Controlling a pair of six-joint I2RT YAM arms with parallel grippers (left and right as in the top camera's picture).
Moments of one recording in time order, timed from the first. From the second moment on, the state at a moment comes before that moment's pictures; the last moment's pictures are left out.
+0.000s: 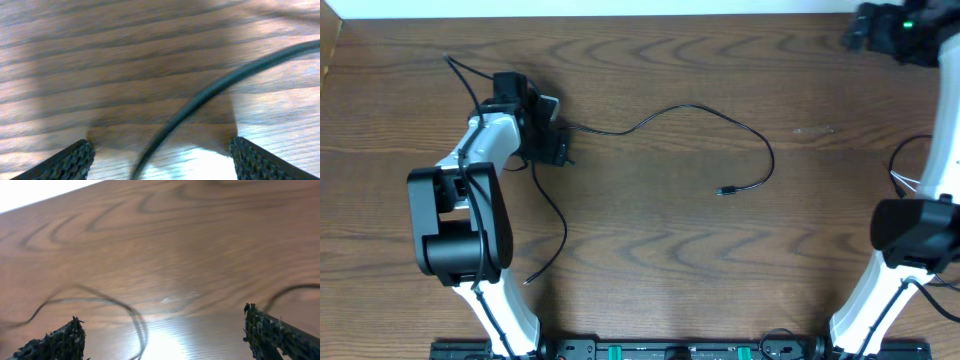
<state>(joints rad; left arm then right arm) 0.07 2.02 1.31 -0.59 0.09 0.30 -0.16 2.11 2.44 -1.39 -0.16 0.07</state>
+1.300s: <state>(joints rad) -0.24 2.05 1.30 0.00 0.54 -0.04 -0.07 2.00 2.43 -1.46 -0.19 0.05</state>
